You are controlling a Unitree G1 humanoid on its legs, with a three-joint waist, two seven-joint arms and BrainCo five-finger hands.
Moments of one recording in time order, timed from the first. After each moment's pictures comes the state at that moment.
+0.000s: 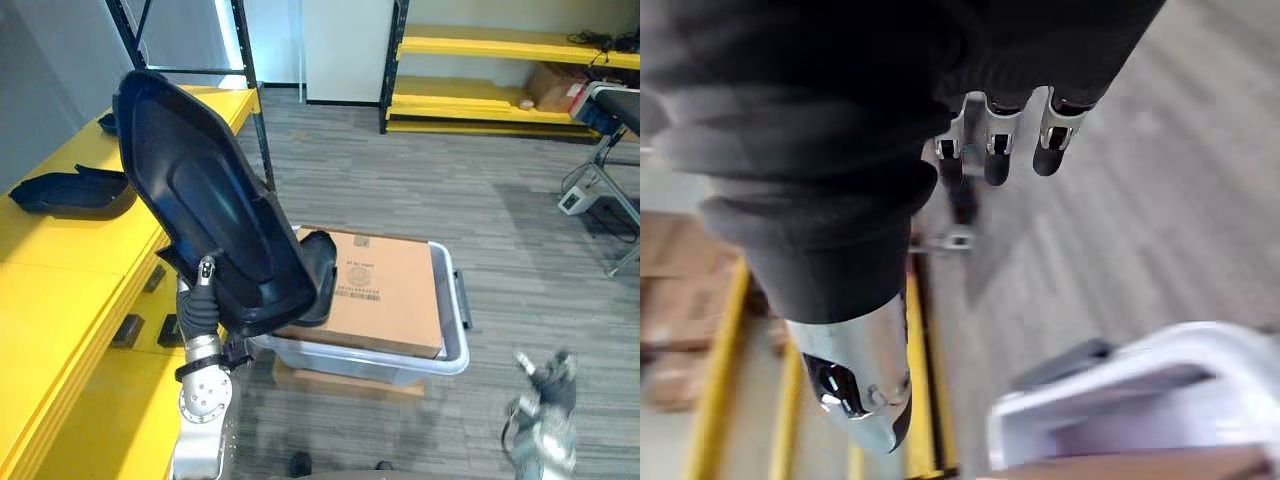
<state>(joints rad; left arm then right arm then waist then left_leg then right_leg) 0.25 0.00 0.01 -0.37 0.01 -0.13 0.29 0.19 -0.07 -0.46 0.48 0.28 -0.17 -0.17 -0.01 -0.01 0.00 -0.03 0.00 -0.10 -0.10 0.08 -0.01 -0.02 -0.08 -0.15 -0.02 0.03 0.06</state>
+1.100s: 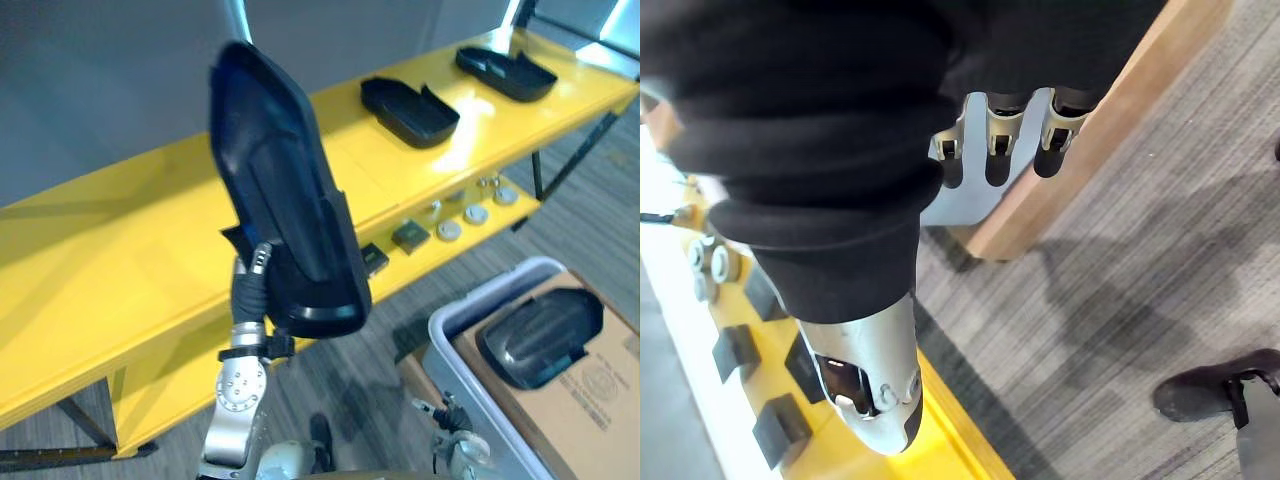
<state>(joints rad) 0.14 0.01 -0.22 -0.27 -0.05 -0.18 0.22 0.07 -0.01 -0.20 0.89 0.11 -0.06 -0.10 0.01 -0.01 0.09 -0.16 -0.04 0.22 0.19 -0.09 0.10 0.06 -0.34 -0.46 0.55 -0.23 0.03</state>
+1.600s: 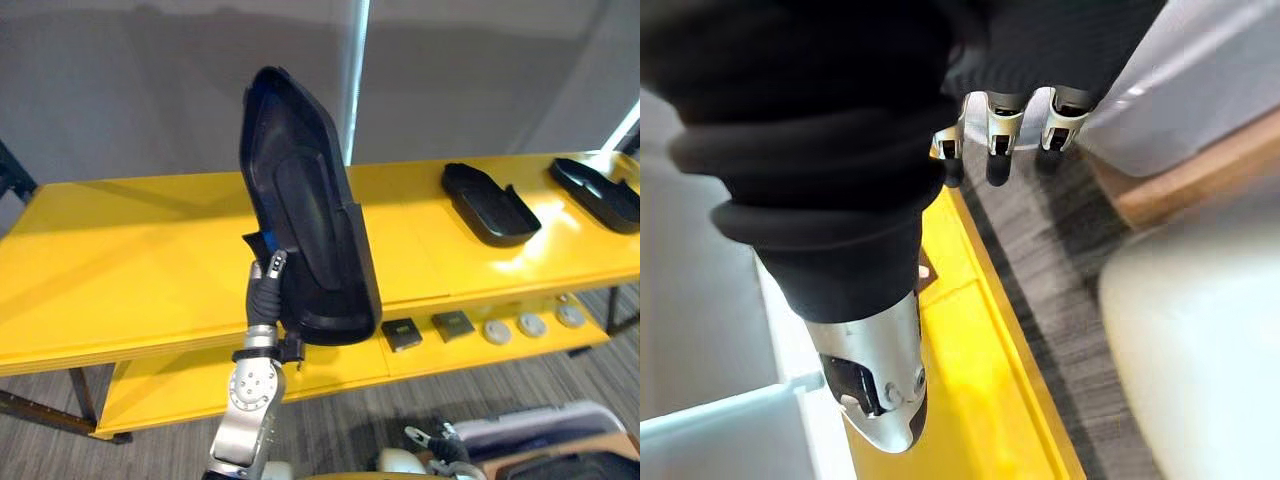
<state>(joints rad) 0.14 -0.02 -0.28 -0.24 -0.05 -0.18 0.23 0.20 0.00 -0.15 0.76 0.12 -0.07 -0.09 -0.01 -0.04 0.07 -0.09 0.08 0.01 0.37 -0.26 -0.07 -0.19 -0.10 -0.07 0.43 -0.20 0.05</state>
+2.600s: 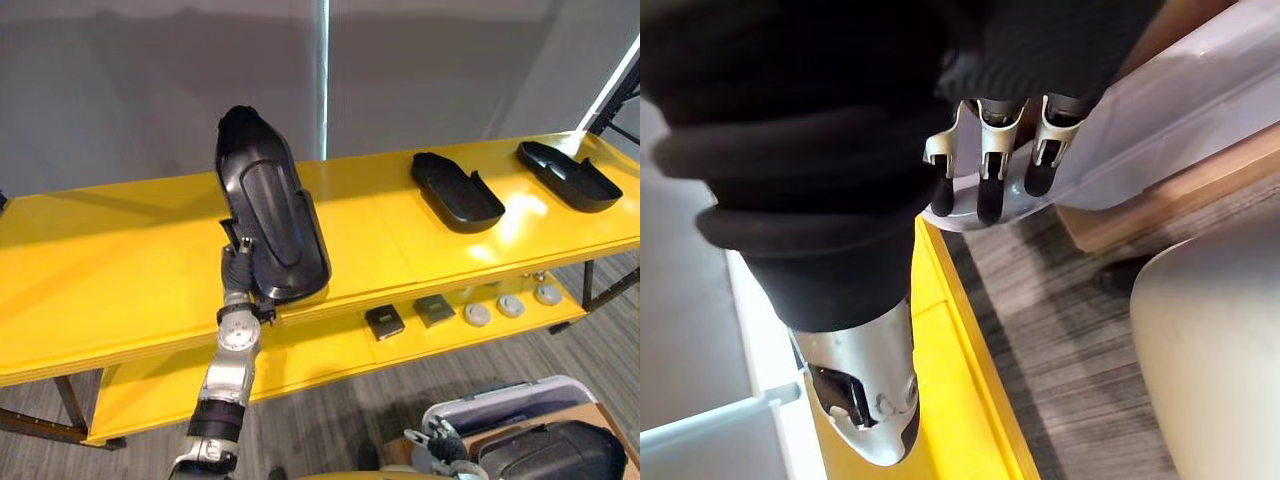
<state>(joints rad) -0.26 0.10 0.01 0.28 0.01 -0.07 0.38 0.18 -0.02 -0.14 0.84 0.07 -0.07 -0.06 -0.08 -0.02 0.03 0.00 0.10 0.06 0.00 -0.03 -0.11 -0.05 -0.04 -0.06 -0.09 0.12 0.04</state>
